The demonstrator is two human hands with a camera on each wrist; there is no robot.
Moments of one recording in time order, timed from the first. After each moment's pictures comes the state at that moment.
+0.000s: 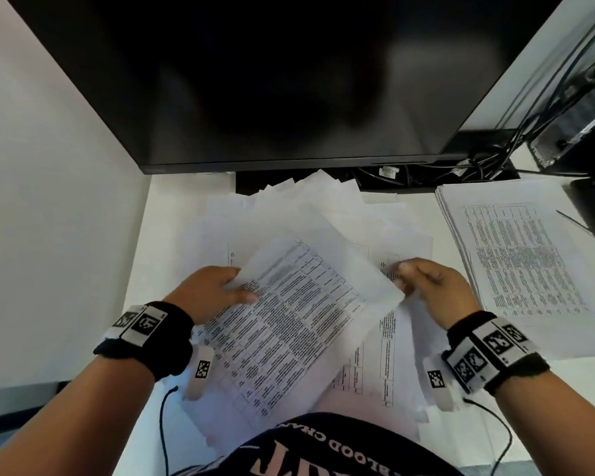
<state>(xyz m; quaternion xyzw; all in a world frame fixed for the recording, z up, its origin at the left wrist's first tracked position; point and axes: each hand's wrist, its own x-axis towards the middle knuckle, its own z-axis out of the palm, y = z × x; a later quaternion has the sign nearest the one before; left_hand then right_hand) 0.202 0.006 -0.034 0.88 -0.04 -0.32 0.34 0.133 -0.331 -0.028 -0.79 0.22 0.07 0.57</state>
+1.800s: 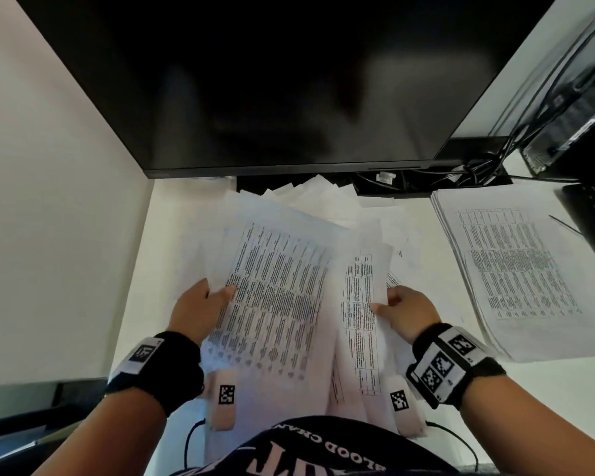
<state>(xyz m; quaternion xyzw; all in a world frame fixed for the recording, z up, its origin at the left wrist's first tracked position) 0.169 0.009 -0.056 0.84 0.19 -0.19 0.47 0.126 -0.310 -0.068 -0.87 0.26 0.20 0.36</state>
